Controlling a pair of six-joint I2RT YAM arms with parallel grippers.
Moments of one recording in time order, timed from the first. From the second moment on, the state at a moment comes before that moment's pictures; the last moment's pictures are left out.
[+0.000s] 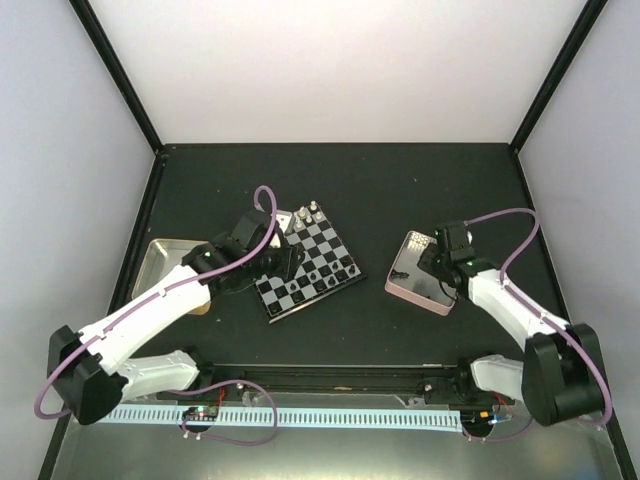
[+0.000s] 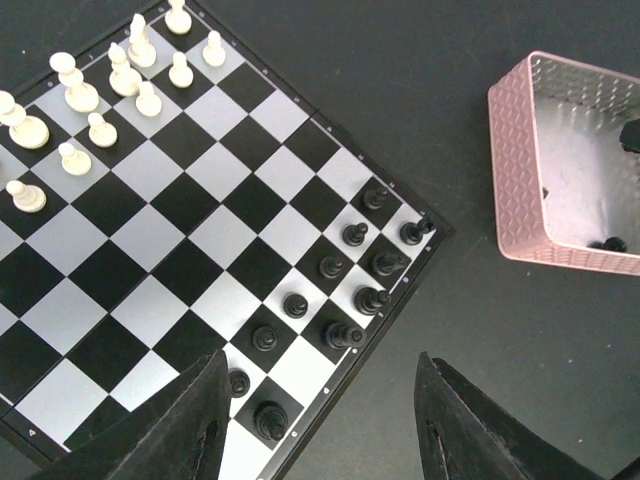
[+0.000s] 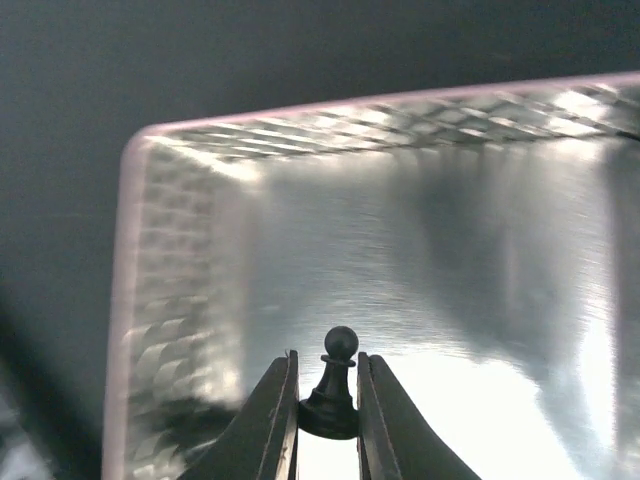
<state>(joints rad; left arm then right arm) -0.70 1.14 0.95 -0.62 0.00 -0.44 0.26 1.23 0.62 -0.39 0.13 0.76</state>
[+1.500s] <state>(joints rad) -0.61 0.94 0.93 -0.13 0.79 -0.91 0.70 1.11 0.99 -0.12 -0.87 0.00</state>
